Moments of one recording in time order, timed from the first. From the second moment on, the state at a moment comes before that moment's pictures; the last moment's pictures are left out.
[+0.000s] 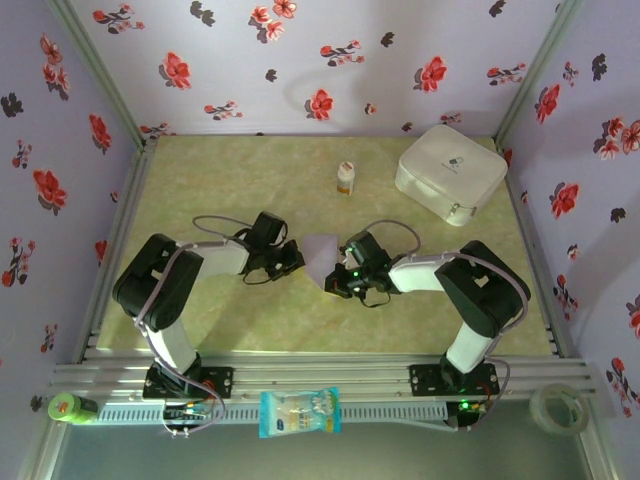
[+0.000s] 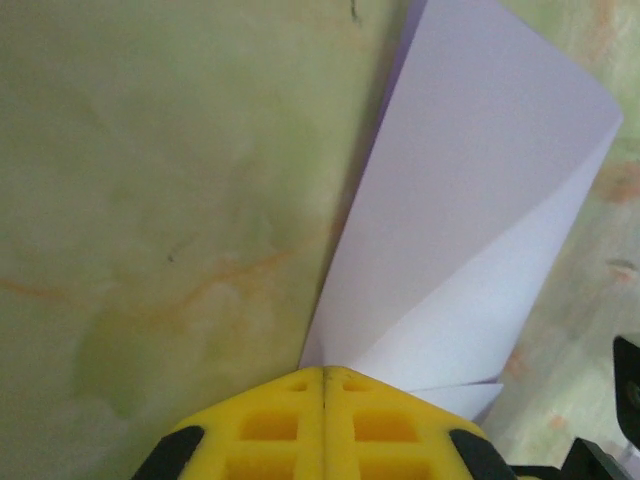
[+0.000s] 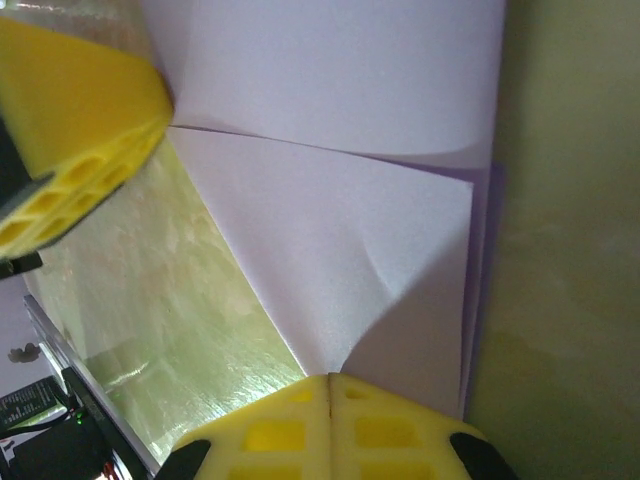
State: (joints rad) left arm -0.59 1.75 0.84 -0.06 0.34 -0.96; right arm 0.71 1.70 0.68 0.06 -0.51 0.90
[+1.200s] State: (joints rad) left arm -0.78 1.72 0.77 0.01 0.24 -0.98; right arm 0.67 1.68 0.74 -0.16 -0.55 0.73
